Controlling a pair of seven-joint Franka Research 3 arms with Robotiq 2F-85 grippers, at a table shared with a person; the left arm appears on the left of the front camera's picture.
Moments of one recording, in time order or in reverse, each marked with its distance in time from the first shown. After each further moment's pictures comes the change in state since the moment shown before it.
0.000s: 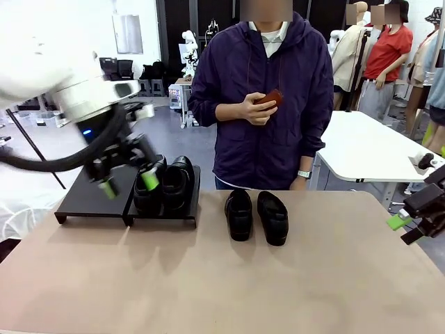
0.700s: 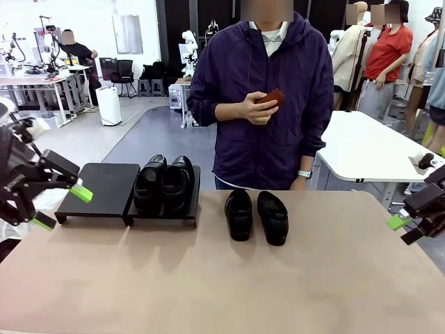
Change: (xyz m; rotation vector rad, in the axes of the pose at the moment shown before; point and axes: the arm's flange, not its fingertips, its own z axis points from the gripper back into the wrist) left arm -0.115 0.094 0.010 -0.243 -0.255 0.287; right arm 0.000 0.000 0.000 0.000 0.000 0.000
